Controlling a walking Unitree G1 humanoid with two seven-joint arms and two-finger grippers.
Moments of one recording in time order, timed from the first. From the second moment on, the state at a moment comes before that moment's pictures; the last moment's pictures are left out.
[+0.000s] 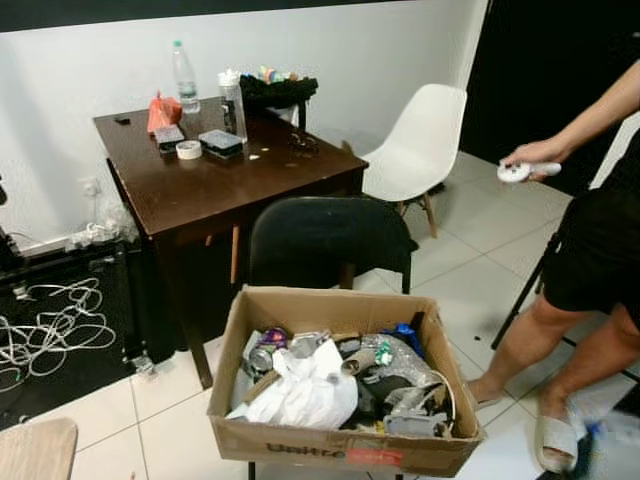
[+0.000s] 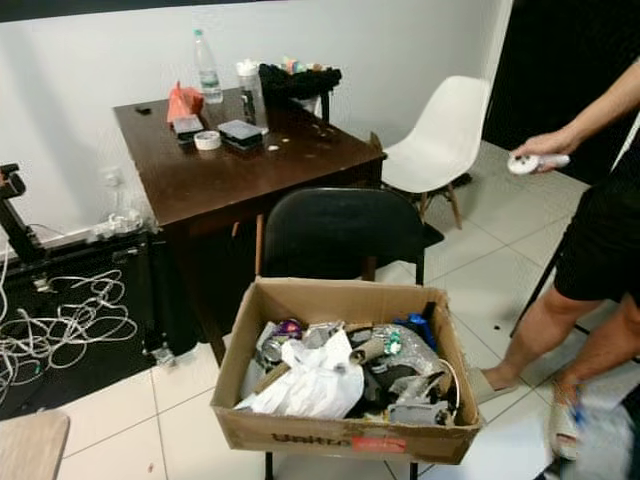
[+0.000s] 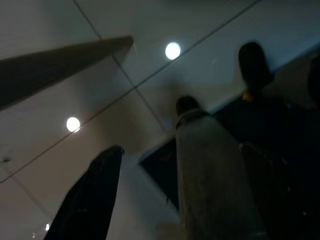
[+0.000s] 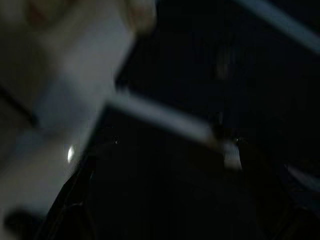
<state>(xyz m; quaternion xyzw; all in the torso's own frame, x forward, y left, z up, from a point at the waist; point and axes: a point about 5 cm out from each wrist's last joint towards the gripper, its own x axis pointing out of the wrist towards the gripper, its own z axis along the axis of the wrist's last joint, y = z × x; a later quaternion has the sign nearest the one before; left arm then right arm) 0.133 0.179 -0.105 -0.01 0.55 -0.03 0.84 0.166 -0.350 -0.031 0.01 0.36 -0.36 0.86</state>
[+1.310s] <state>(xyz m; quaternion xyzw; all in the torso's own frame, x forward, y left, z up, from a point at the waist) 0.133 0.177 -0.106 -0.01 0.55 -0.04 0.84 0.091 -0.266 -0.100 -0.04 0.57 -0.17 0.80</state>
